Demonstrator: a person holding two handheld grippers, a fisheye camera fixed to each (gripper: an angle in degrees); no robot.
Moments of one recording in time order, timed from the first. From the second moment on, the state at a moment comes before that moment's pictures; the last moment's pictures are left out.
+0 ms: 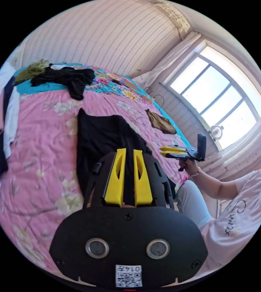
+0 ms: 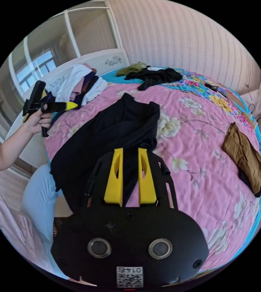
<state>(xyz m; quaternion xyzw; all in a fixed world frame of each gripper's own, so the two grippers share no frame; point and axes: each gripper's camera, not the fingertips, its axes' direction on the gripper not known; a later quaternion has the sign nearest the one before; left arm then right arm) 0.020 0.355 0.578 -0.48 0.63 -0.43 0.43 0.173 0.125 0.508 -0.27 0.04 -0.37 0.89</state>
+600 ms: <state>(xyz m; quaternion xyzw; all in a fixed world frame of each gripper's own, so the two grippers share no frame) 0.254 0.352 0.741 -0.54 0.64 -0.41 0.36 0.225 0.016 0.569 -0.31 -0.02 -0.24 0.92</state>
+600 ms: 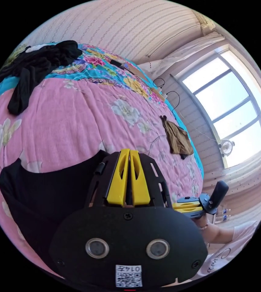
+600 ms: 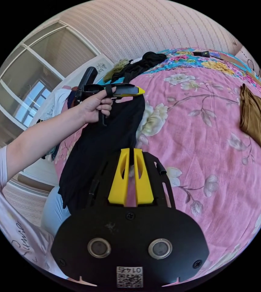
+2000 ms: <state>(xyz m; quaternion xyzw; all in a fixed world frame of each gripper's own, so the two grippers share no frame) -0.061 0.474 0.795 -0.56 0.51 -0.51 0.41 0.208 -0.152 0.599 -0.23 -0.04 -0.11 0.97</state>
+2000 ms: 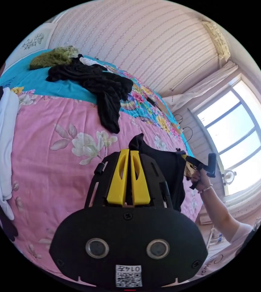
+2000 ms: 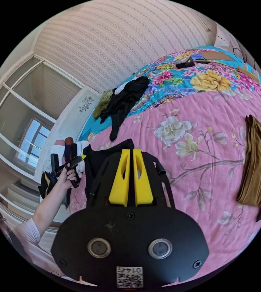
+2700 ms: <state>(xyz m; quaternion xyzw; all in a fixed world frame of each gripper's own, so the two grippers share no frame) -0.296 0.377 0.405 -0.62 0.55 -0.46 0.33 0.214 0.168 0.372 -0.40 -0.02 -0.24 0.88</state>
